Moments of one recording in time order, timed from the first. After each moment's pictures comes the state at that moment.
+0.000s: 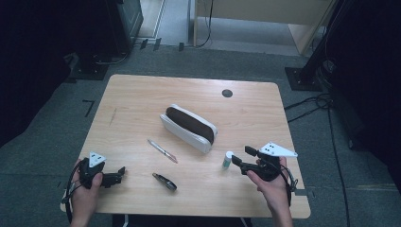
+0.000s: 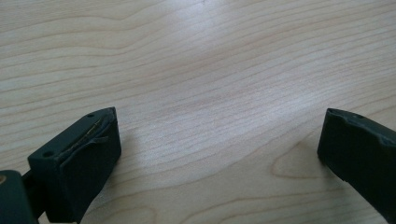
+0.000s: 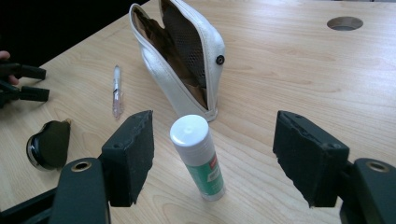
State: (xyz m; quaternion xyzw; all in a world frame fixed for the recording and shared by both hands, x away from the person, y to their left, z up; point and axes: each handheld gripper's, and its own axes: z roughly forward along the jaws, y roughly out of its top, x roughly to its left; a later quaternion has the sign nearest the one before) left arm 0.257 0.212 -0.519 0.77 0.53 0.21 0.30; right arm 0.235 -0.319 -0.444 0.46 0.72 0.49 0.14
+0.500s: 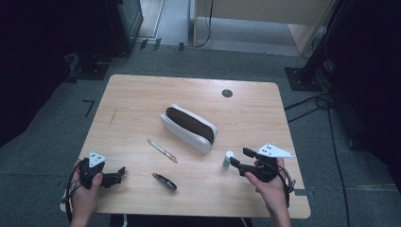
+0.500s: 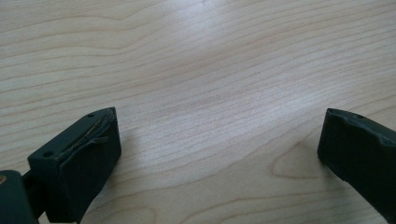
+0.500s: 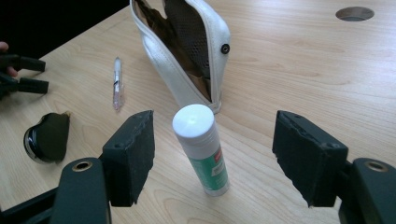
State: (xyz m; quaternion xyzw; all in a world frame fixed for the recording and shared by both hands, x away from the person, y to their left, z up) left arm 0.257 0.212 -0.519 0.77 0.53 0.21 0.30; right arm 0.236 -0.315 -0.452 0.46 0.73 0.49 0.14
